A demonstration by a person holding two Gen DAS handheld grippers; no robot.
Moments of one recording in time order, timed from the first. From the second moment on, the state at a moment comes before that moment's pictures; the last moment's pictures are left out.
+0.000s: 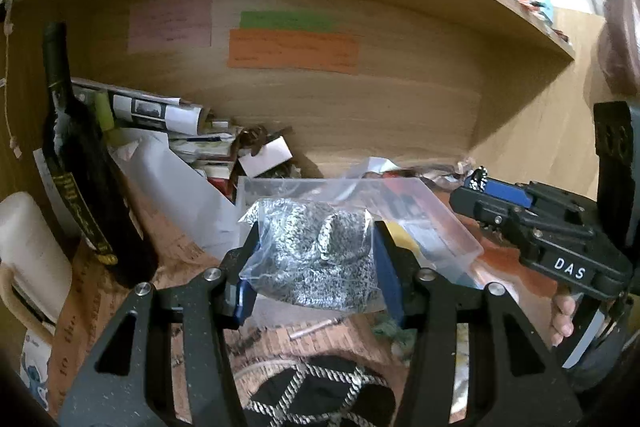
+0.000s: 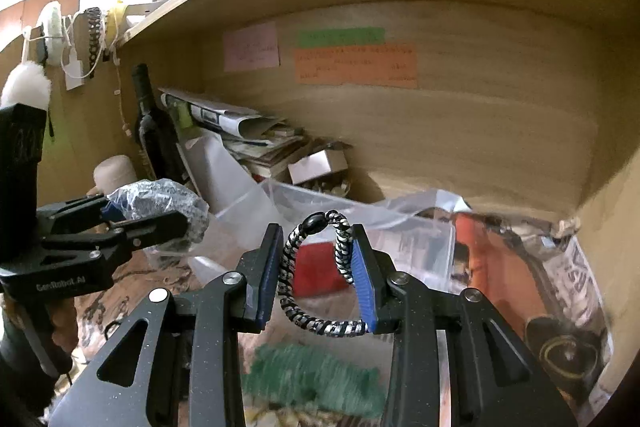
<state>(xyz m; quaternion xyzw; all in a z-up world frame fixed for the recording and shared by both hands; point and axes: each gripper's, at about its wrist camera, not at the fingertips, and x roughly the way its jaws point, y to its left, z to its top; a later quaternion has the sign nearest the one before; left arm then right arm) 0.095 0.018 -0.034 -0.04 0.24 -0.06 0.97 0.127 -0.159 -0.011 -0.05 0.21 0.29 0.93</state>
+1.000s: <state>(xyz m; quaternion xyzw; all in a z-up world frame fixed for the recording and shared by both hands) 0.197 0.000 -0.090 0.03 0.38 -0.07 0.92 0.214 -0.129 -0.067 -0.10 0.36 0.27 0.89</state>
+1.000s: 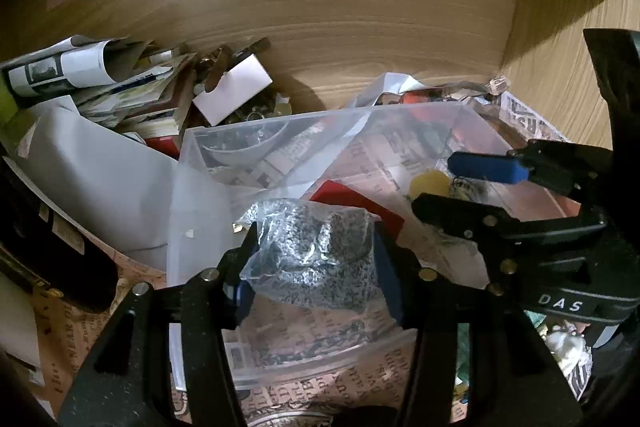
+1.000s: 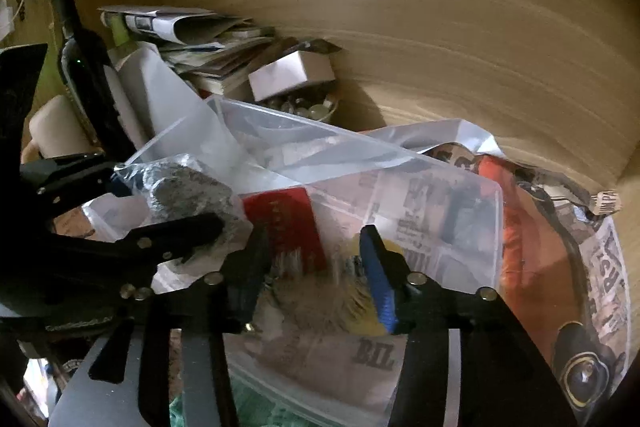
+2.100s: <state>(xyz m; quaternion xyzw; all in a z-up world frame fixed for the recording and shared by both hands) 0.075 0.034 -0.074 0.00 0.32 -0.04 0.95 0.104 -0.183 -0.033 -0.06 0.26 0.25 0.93</state>
